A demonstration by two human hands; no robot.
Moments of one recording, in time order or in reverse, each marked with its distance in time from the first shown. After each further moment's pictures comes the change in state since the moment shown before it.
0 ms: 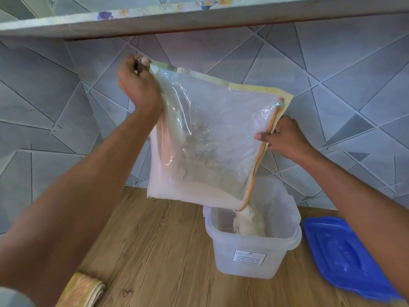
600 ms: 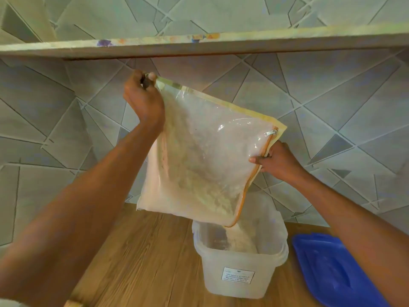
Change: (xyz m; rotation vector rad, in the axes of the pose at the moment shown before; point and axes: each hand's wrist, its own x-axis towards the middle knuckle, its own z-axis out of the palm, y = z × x) left_hand -0.006 0.005 0.021 0.083 0.001 0.064; right_hand -0.007 0.023 -0.013 0.000 -0.029 0.020
